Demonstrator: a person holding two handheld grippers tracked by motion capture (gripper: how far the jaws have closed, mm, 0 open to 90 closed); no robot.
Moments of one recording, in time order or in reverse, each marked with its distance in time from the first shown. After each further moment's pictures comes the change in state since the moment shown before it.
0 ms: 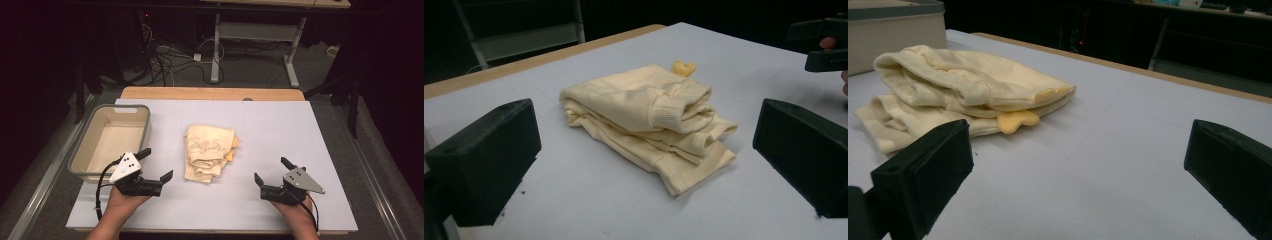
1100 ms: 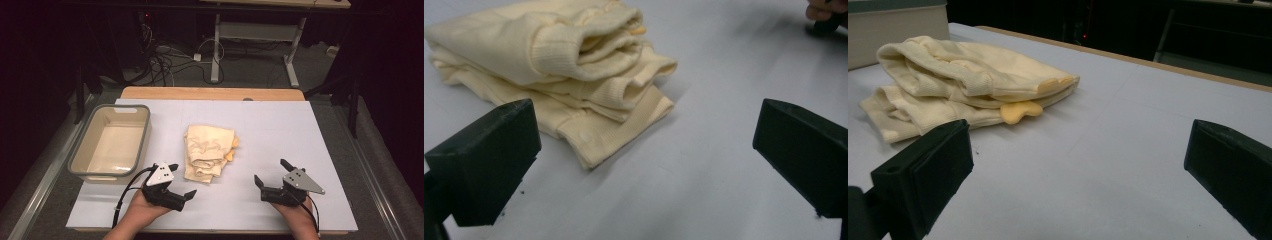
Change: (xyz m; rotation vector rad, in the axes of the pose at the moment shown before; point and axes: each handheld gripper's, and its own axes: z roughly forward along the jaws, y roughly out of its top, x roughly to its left) left arm -0.041 -0.013 0.050 0.265 -0.160 0.061; right arm -0.001 -0.004 -0.001 0.024 0.016 0.009
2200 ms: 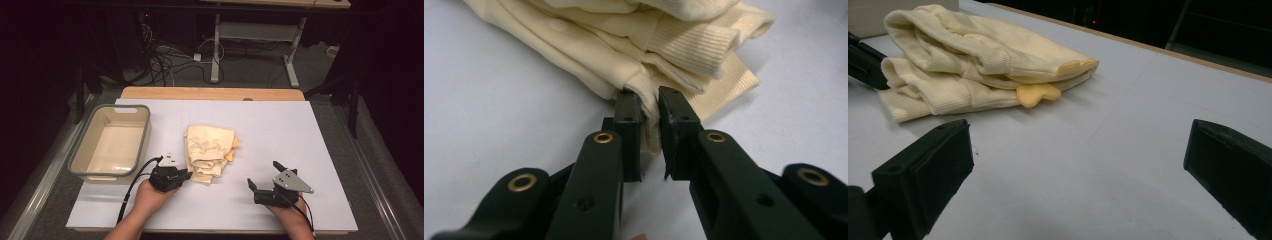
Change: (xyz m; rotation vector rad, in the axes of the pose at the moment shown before) left arm 0.036 -0.003 0.036 0.150 0.012 -0.174; right arm 0.014 -0.004 0.011 0.059 0.025 -0.055
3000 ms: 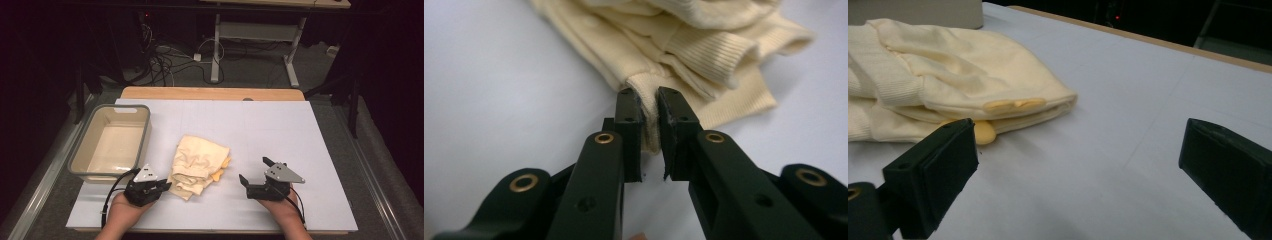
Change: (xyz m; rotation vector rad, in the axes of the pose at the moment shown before) left arm 0.007 -0.045 -0.056 0.030 0.077 0.028; right arm 0.006 0.015 0.022 0.017 0.090 0.027
